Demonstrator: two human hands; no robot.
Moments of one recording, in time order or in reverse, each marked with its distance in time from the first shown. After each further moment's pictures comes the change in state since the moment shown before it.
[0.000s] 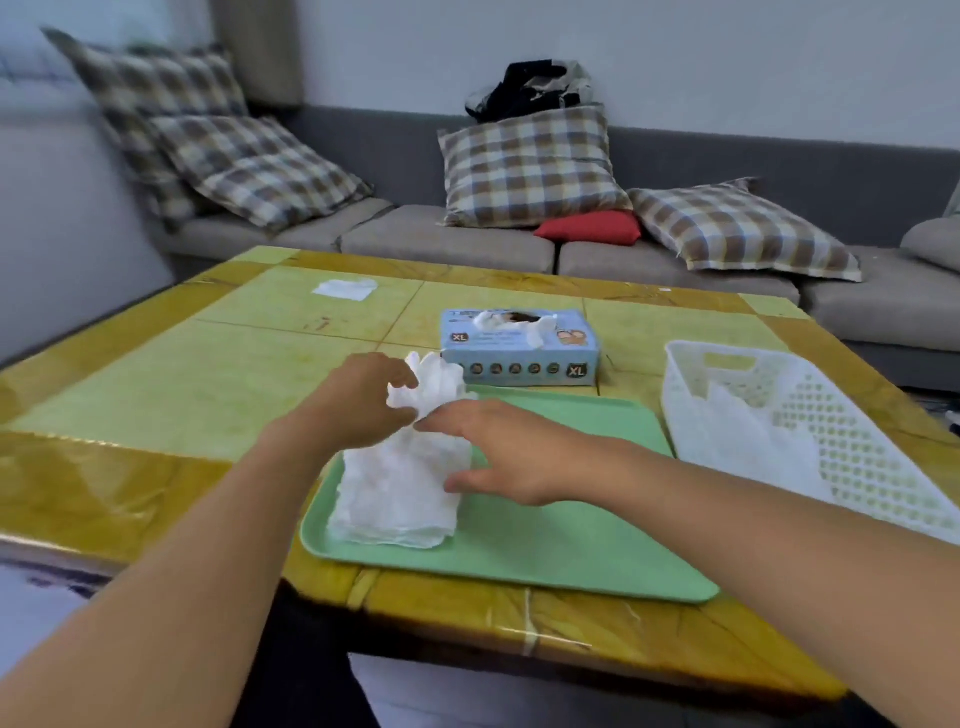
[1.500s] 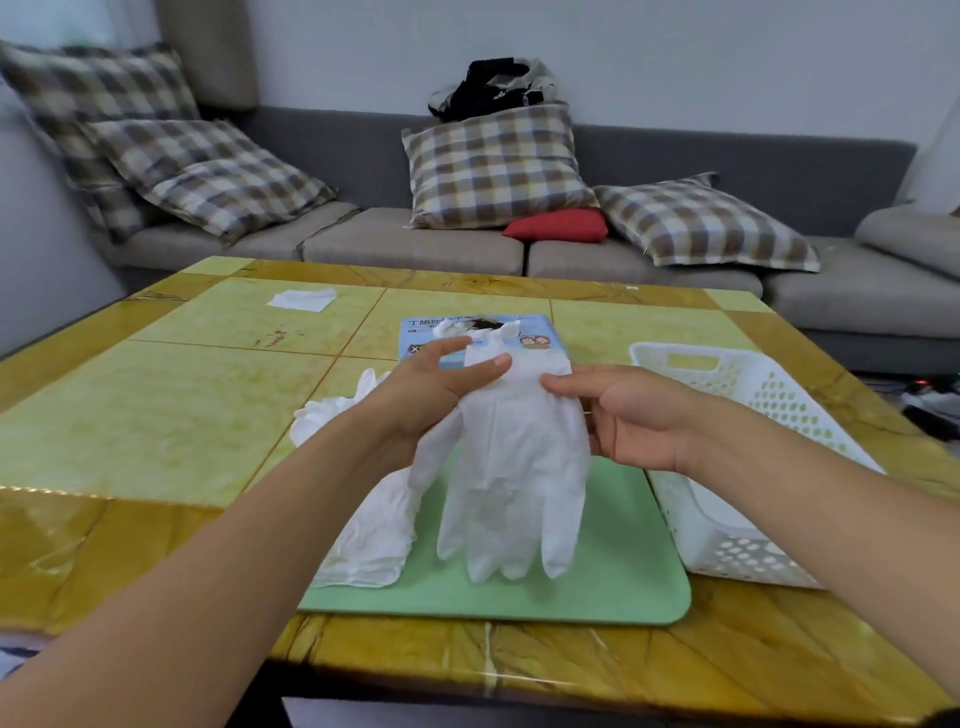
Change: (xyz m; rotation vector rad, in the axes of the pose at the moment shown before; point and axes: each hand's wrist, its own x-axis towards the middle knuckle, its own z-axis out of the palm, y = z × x) left_hand 0.008 0.101 0.024 -1.226 -0.265 -0.253; right_hand -0.056 0.080 -0.046 1.494 0.261 0.537
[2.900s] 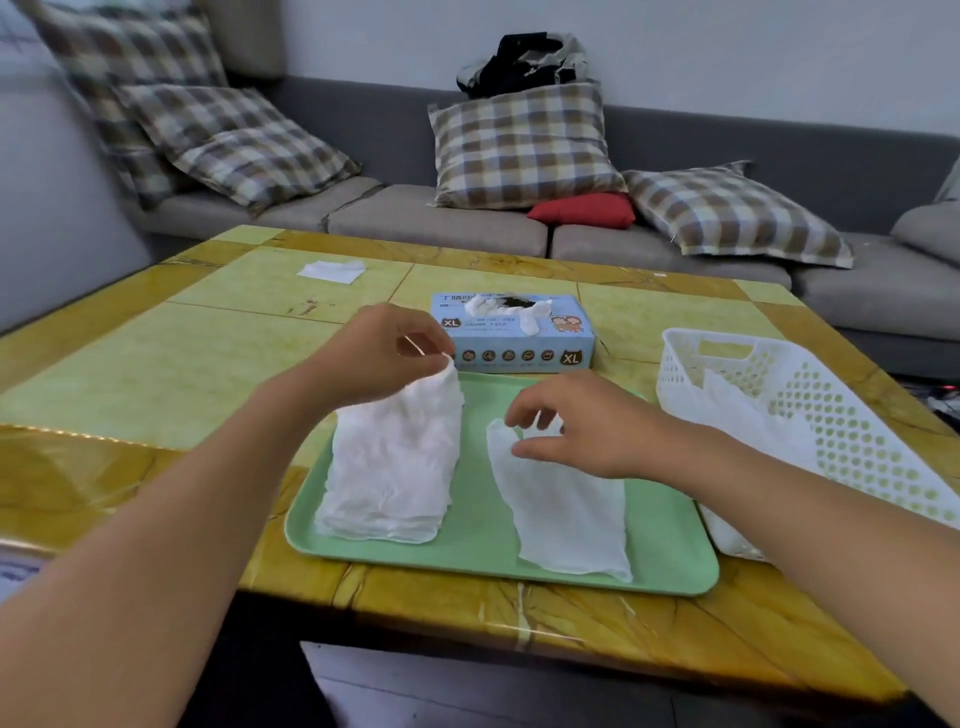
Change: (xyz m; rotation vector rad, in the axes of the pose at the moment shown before) left_hand 0.005 0.002 -0.093 0.968 0.076 0.471; right_hand 0.006 0.024 0.041 -1.450 -0.039 -0.491
